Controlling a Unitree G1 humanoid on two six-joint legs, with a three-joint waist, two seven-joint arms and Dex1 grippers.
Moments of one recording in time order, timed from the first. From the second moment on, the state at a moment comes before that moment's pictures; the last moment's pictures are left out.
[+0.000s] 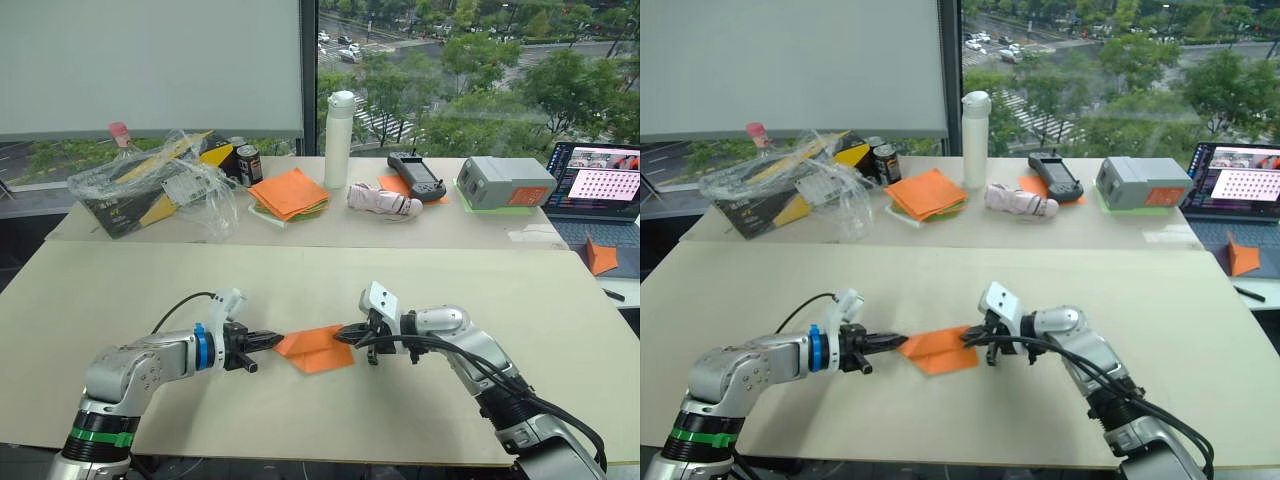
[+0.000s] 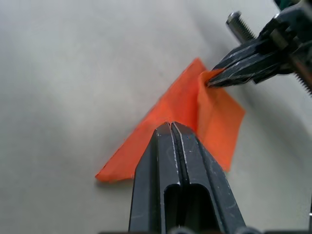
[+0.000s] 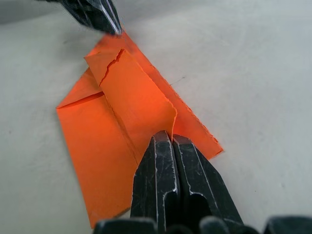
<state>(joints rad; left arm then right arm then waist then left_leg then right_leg) -0.26 0.58 0.10 -0.23 -0.74 1.07 -0.72 -0.49 -0.46 0.33 0.09 0.17 0.44 1.02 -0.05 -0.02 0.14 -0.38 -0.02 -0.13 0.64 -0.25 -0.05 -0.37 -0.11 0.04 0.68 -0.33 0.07</state>
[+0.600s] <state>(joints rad) -0.24 0.60 -0.09 -0.31 -0.67 1.00 -0.73 -0.49 -0.46 0.33 0.08 0.17 0.44 1.02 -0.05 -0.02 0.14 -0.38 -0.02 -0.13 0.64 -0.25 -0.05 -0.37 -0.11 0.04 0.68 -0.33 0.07</state>
